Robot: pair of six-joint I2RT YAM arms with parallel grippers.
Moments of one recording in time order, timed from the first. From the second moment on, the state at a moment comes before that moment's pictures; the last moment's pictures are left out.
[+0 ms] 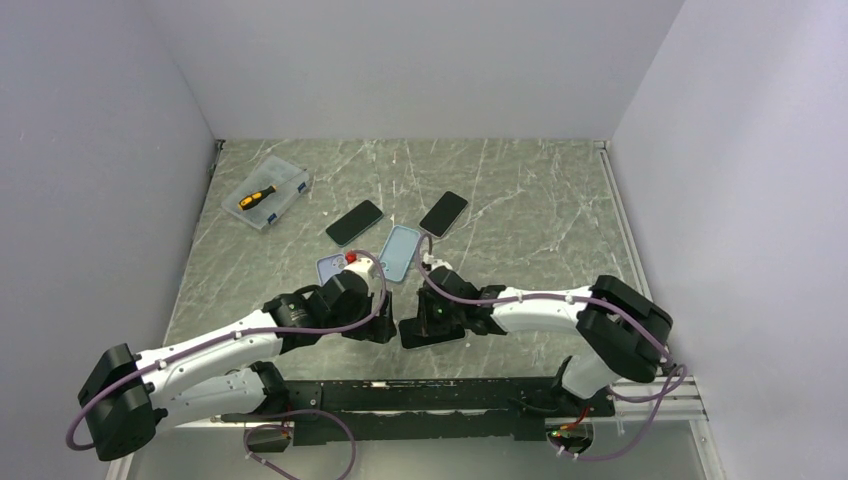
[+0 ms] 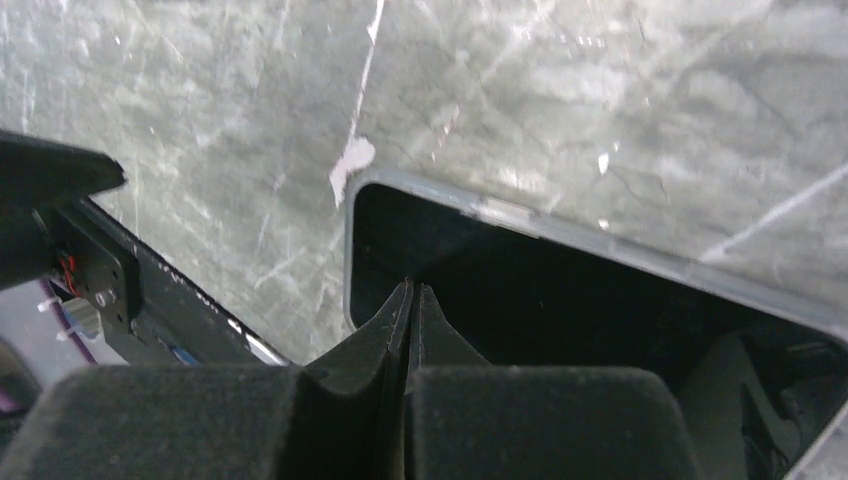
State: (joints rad) left arm -0.94 0.98 0.58 -0.45 -0.07 -0.69; right arm 1.01 1.53 0.68 -0.02 -0.05 0.82
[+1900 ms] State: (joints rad) left arm -0.94 1.59 0.83 -0.20 0.22 -0.73; right arm 0.82 0.86 0.54 -0.53 0.13 0.74
